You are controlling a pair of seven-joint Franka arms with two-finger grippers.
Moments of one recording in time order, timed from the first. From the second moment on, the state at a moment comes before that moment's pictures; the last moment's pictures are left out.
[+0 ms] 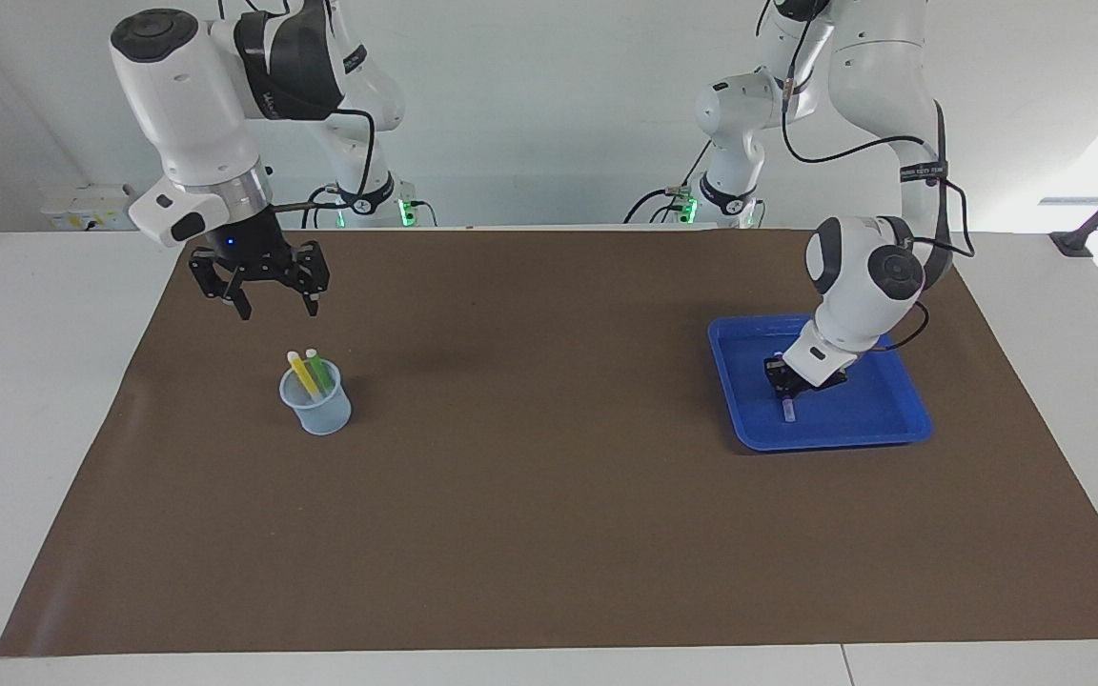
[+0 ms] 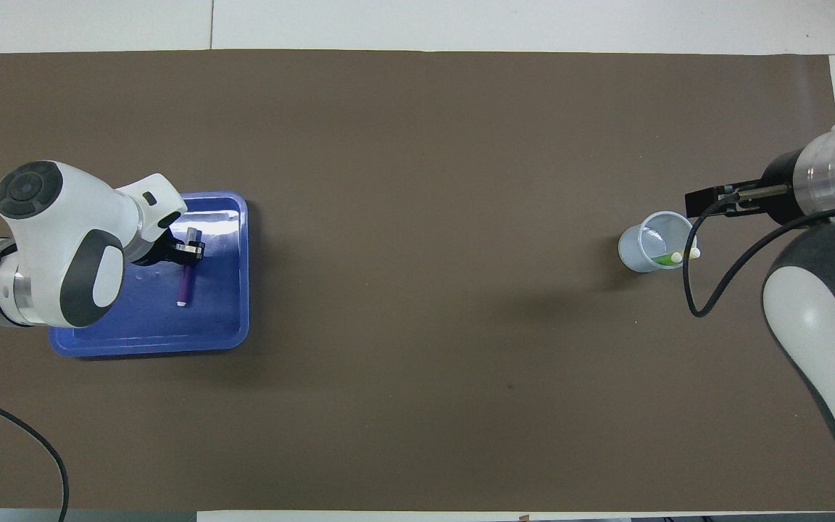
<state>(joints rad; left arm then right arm) 0.20 0.23 -0.31 -2.05 0.05 2.18 0.02 -0.22 -0.04 0.30 -1.77 -0.01 1.84 0.05</state>
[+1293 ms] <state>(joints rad) 0.20 0.21 -0.40 -1.66 -0.80 1.66 -1.24 0.04 0.00 0.05 -1.57 -0.01 1.59 0.13</state>
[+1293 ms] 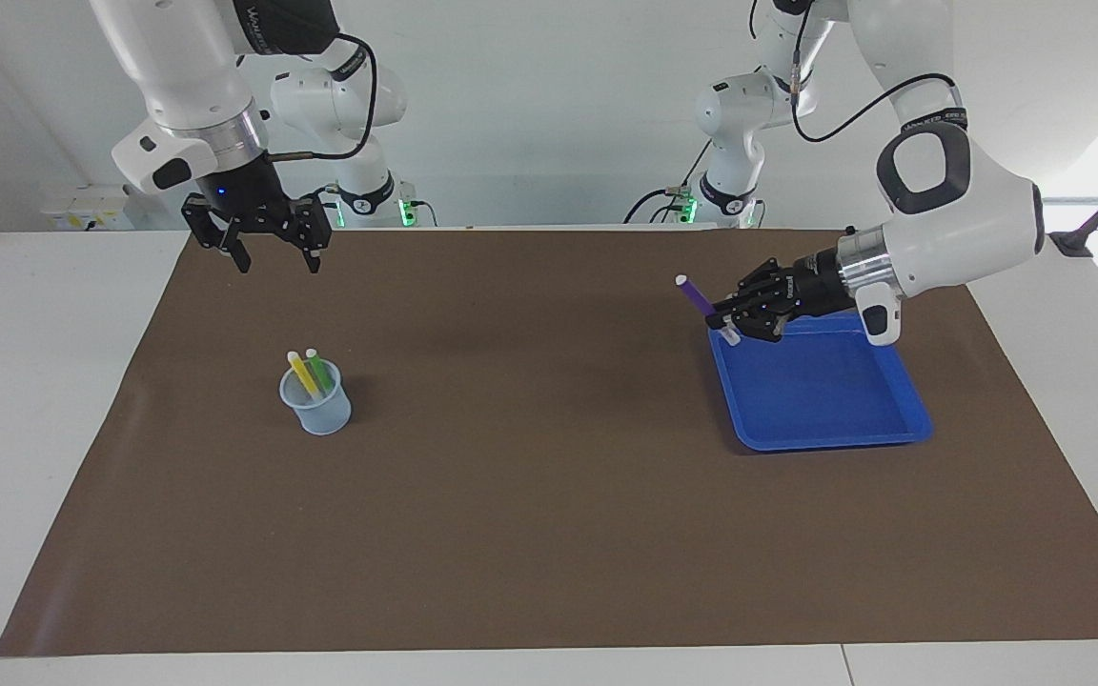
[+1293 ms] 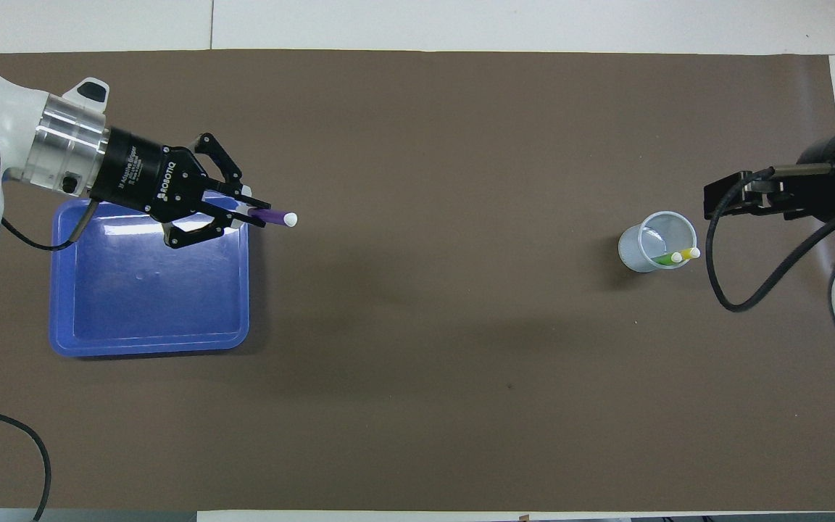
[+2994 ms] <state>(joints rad) -0.07 0.01 -0.47 -1.97 -1.20 2.13 -1.60 0.06 0.04 0.38 -1.63 0.33 1.83 0.76</state>
